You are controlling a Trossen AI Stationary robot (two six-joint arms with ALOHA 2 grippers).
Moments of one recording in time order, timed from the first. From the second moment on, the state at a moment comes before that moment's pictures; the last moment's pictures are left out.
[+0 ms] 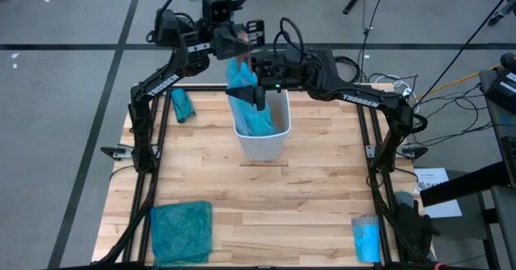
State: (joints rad) left arm 0.43 1.88 2.35 0.62 1.02 -1.28; right arm -0.29 1.78 1.83 0.02 -0.39 0.33
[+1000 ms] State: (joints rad) left arm 0.50 1.68 2.36 0.71 0.99 -1.24; right arm -0.29 1.81 1.83 -0.04 -0.39 0.37
